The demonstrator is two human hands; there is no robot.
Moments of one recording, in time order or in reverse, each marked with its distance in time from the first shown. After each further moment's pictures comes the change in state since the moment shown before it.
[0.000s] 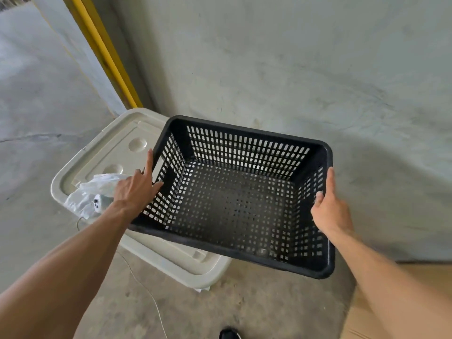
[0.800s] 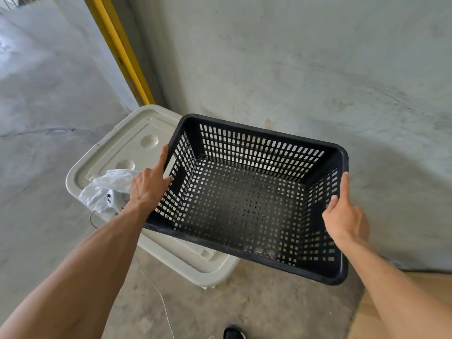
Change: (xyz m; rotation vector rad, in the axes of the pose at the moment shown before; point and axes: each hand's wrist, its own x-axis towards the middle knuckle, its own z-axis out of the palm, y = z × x) left_hand 0.007 -0.001 0.006 -0.263 0.083 -0.071; right_hand -0.002 0.000 0.004 -0.152 0.138 -0.012
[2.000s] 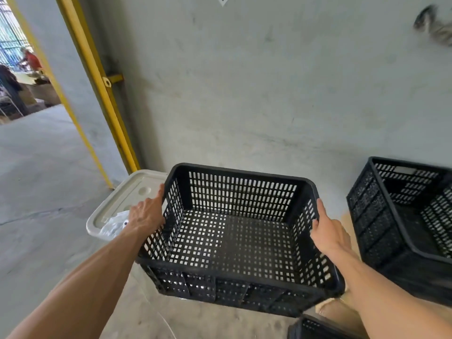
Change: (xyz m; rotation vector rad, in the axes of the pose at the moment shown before) left_hand -0.332 -0.018 -0.233 0.181 0.038 0.282; right_hand -0.380 0.127 -0.225 0.032 0.061 0.138
